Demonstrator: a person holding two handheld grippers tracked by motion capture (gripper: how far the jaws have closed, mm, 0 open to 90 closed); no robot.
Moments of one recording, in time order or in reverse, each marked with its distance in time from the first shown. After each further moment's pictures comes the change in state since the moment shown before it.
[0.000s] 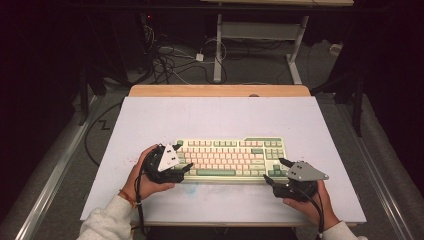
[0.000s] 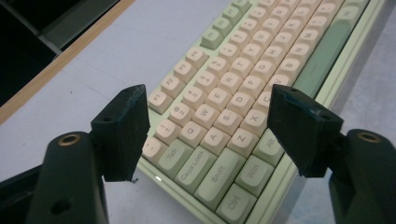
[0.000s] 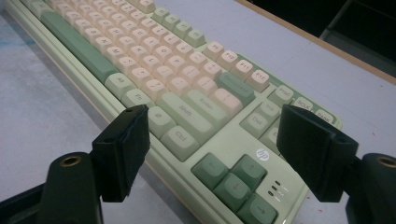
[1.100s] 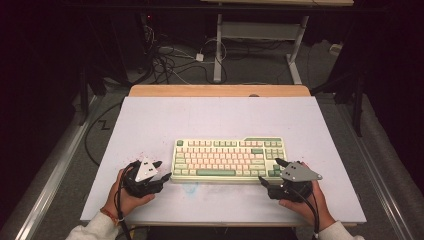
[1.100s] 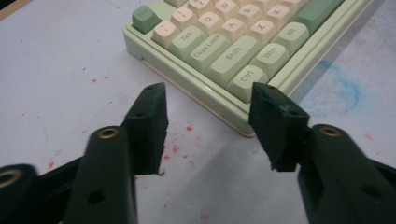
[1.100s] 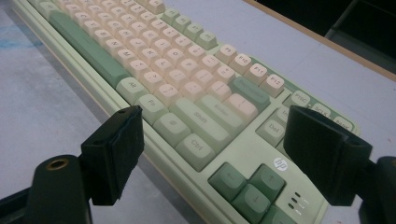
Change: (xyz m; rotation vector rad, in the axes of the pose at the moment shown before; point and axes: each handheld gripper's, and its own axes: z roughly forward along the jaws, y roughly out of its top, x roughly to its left) left arm 0.004 -0.057 -0.024 0.072 -0.003 -0.174; right arm 0.010 0.004 0.007 0.009 0.009 -0.008
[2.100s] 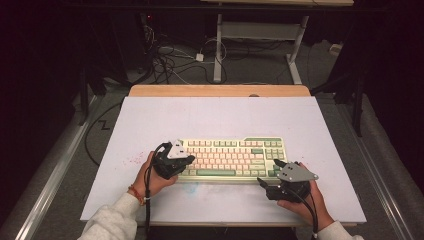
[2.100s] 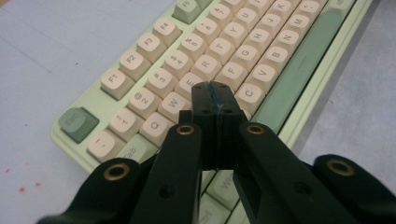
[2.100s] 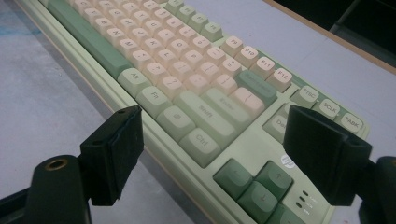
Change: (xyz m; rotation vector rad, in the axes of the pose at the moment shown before) left arm -0.012 0.076 0.054 0.068 -0.161 0.075; right arm 0.003 -0.001 0.004 0.029 0.006 -0.018
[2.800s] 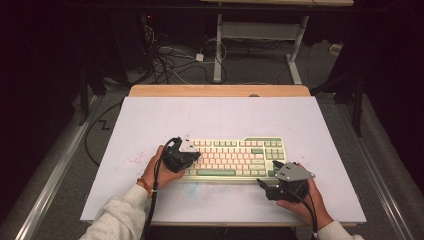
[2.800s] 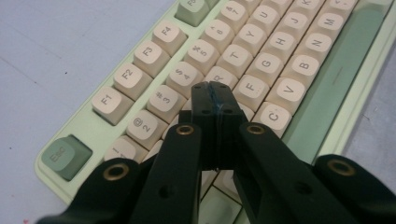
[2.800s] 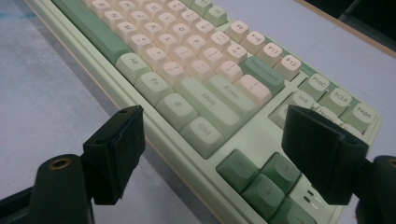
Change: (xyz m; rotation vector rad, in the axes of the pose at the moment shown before) left arm 0.005 0.013 0.021 0.044 0.020 0.033; right arm 0.000 -0.004 0.005 0.040 0.008 -0.009
